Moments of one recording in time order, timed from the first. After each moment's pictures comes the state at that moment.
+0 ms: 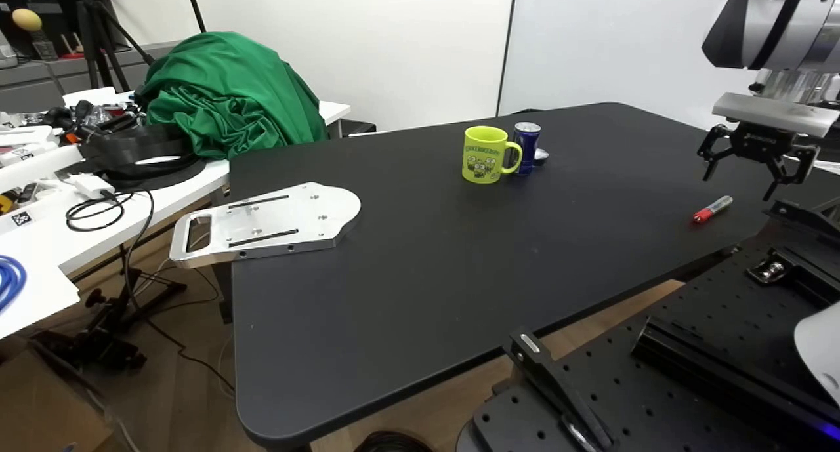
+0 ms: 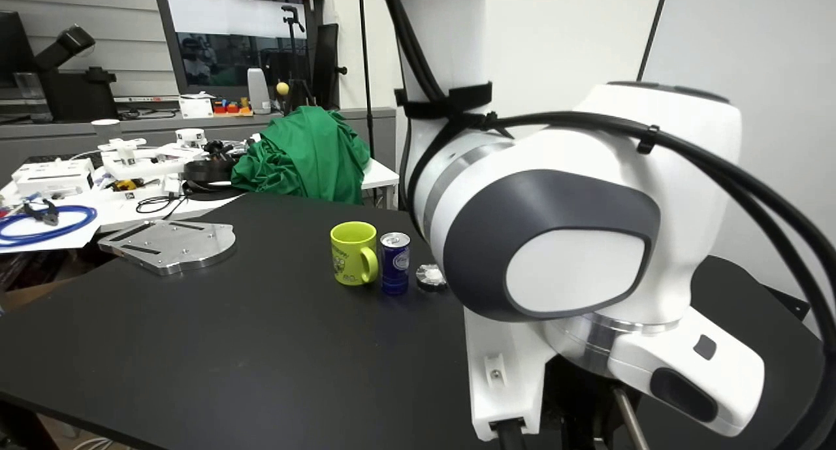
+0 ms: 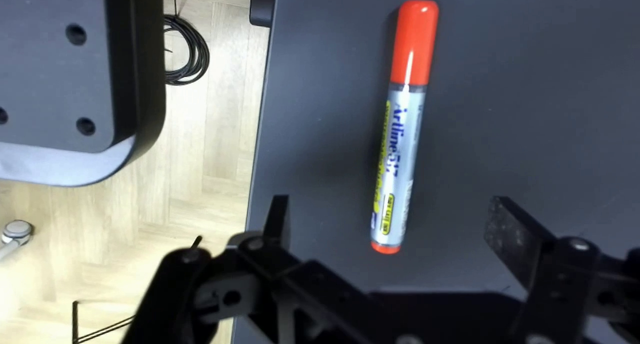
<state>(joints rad) -0.61 0.49 -0.25 -2.49 0.36 2.97 0.28</state>
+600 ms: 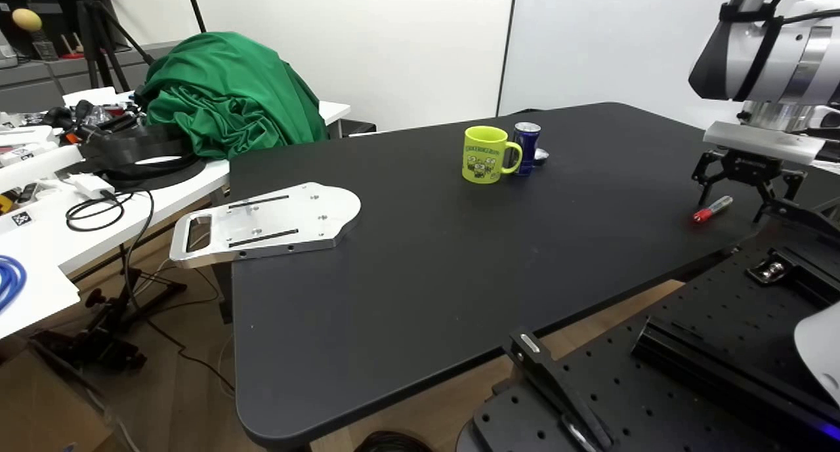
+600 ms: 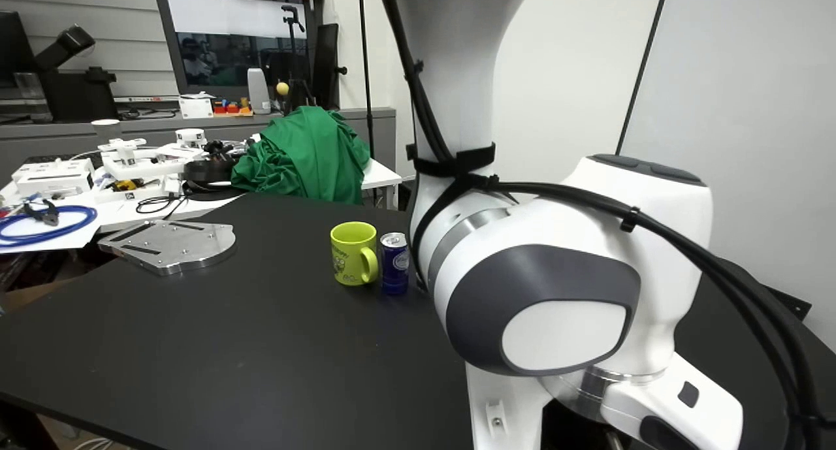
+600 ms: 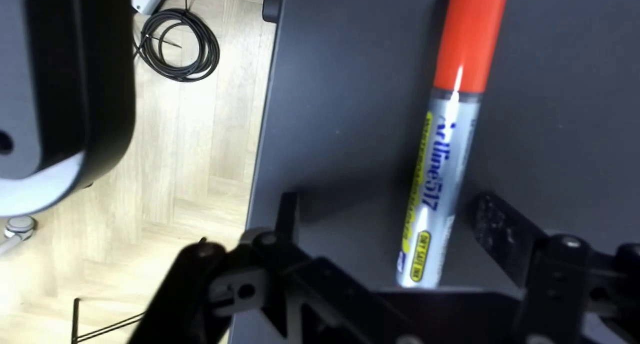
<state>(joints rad) -0.64 0.63 -0.22 -2.42 0.37 3.02 0.25</state>
